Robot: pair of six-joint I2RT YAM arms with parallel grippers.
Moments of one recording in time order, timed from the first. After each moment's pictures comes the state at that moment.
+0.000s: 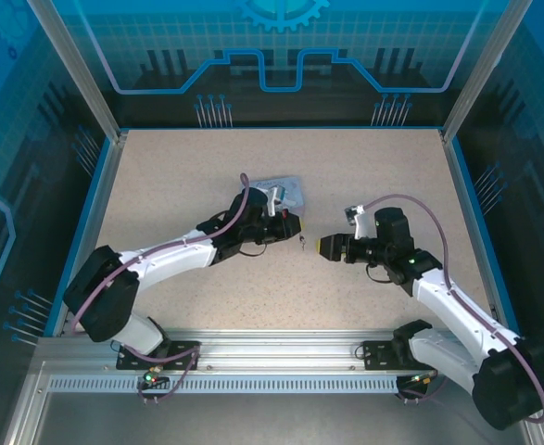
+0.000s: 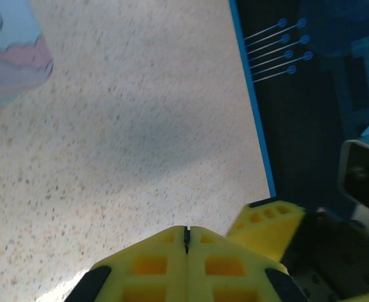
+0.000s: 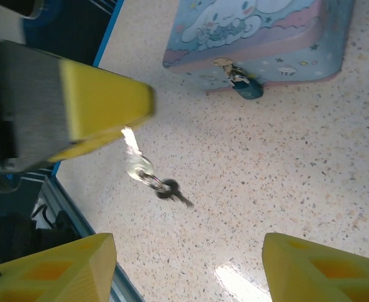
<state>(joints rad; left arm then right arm) -0.71 1.51 0.92 0.11 0.30 -0.92 0.34 0.96 0.55 -0.22 -0.59 0.54</state>
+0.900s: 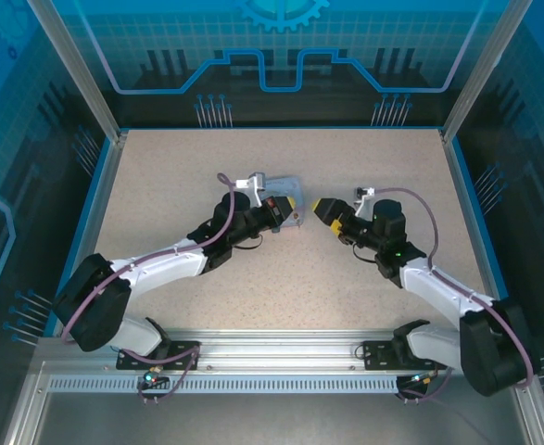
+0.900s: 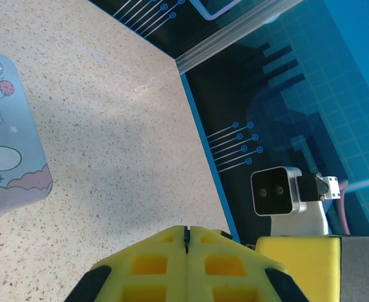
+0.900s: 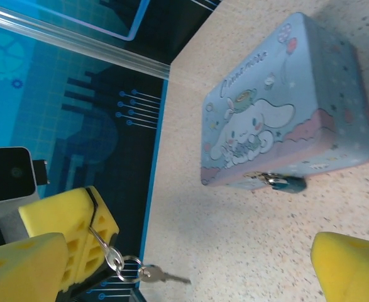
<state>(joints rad) -0.68 1.44 0.80 0.43 0.11 -0.99 0.33 1.18 0.51 0.38 -0.50 1.06</state>
